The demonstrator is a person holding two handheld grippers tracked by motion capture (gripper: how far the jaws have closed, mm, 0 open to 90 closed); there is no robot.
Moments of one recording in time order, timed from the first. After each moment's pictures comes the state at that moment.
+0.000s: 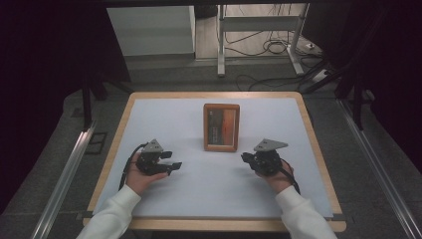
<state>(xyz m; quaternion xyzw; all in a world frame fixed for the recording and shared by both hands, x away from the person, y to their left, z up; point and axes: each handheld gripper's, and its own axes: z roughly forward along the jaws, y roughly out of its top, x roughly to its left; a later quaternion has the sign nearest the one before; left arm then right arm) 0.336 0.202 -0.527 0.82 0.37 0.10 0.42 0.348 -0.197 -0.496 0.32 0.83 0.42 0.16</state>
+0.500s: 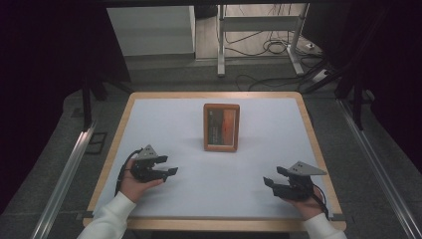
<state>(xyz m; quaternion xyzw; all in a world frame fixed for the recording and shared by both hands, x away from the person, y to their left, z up) 0.311 0.212 -0.527 0.82 0.37 0.12 0.43 0.287 -0.272 -0.509 0.39 0.79 0.44 0.18</state>
